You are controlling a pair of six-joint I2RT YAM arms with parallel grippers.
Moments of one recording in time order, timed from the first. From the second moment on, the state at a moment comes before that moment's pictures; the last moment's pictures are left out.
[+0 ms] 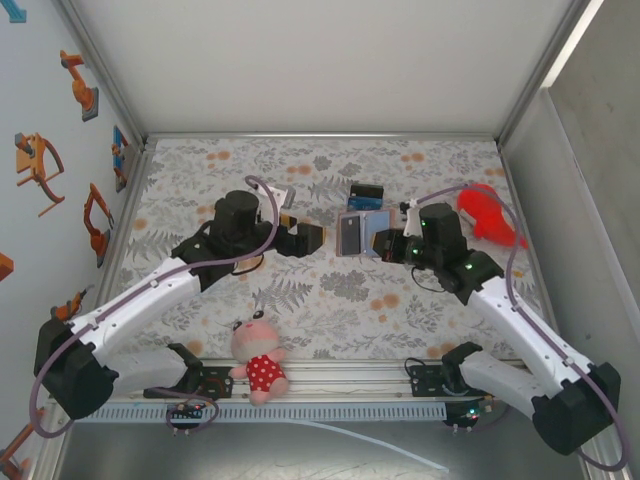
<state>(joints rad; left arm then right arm) -0.76 1.18 0.93 -0.22 0.23 -0.40 0.50 0.99 0.80 -0.44 -0.33 0.62</state>
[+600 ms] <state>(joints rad) -0.81 1.24 0.85 -0.21 -0.17 -0.41 0.56 1.32 0.69 -0.15 -0.43 0.80</state>
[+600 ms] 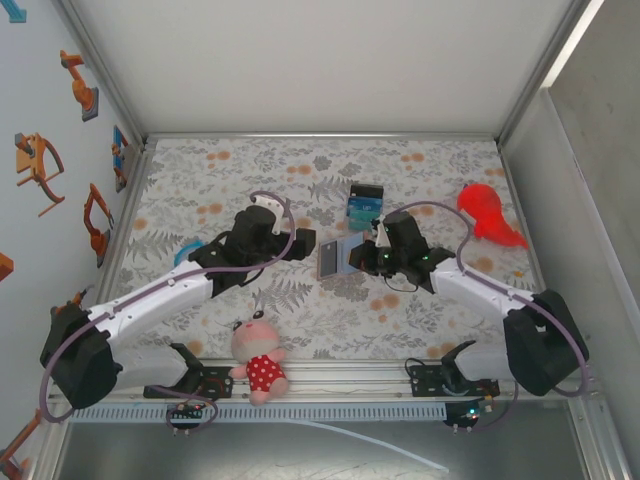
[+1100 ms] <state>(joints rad) -0.81 1.26 0.82 -0.18 -0.22 -0.48 0.50 1.45 0.59 -0.07 -0.46 0.81</state>
